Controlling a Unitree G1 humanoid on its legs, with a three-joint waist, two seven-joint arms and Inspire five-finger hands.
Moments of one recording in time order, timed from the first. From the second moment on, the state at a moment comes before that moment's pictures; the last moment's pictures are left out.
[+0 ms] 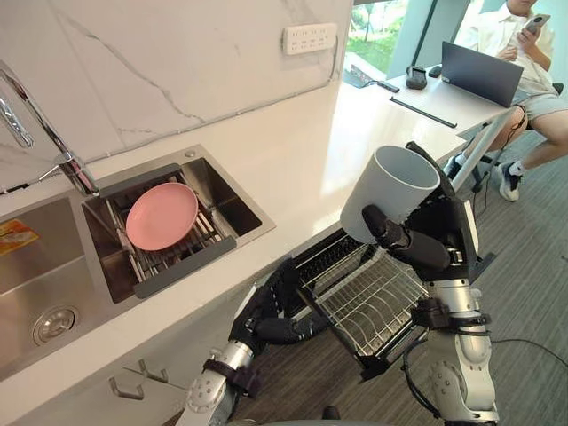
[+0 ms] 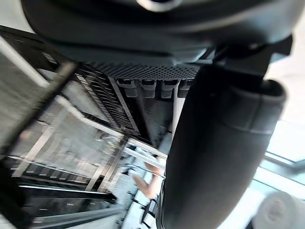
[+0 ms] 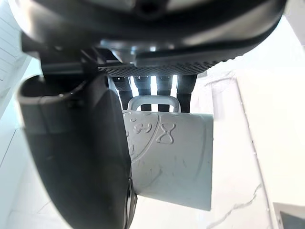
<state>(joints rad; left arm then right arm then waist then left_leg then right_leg) 0.34 0.16 -0.30 0.15 -0.34 -0.19 -0.23 0.18 -0.17 -0.09 -0.24 0.49 -0.36 0.21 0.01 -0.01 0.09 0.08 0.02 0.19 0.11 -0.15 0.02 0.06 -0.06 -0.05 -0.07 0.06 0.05</state>
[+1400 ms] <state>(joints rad) 0.26 0.15 -0.01 0.87 -0.12 -0.29 0.05 0.19 -0.24 -0.14 0.13 0.14 -0.23 0.10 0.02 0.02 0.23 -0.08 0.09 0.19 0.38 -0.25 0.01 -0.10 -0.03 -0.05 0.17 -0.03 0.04</state>
